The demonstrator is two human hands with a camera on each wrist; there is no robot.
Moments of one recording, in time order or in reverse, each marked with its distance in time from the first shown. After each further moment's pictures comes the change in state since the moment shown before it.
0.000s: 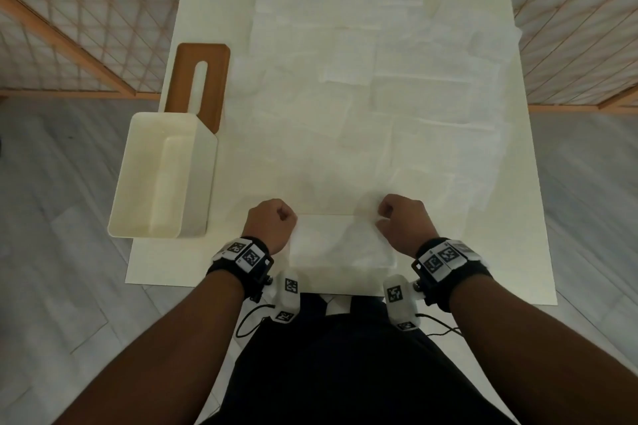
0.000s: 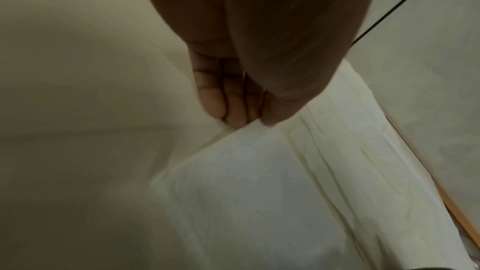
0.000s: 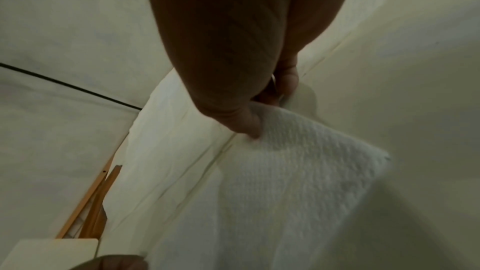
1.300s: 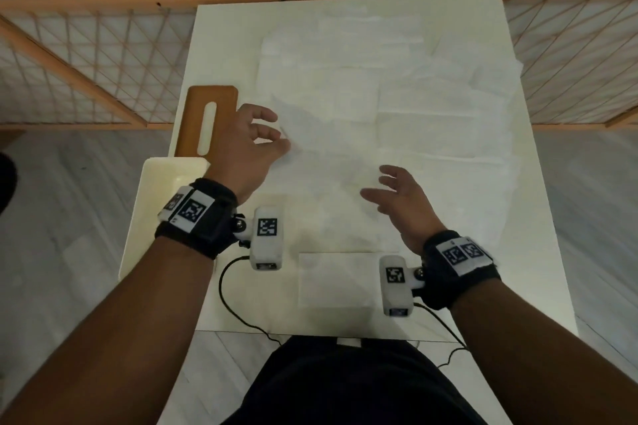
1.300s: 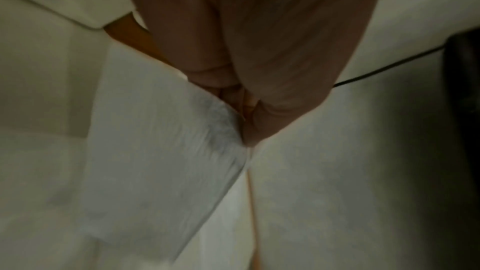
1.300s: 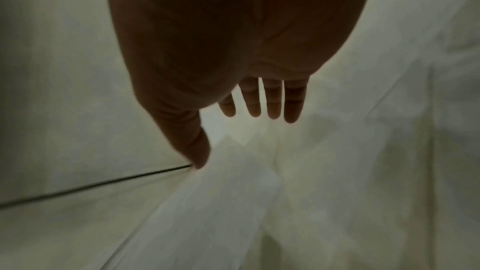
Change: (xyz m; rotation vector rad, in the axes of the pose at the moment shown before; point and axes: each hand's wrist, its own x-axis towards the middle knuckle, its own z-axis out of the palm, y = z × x) left_hand 0.054 0.111 -0.139 -0.503 0.154 0.276; right_hand 0.032 -0.073 -0.050 0.864 0.000 0.048
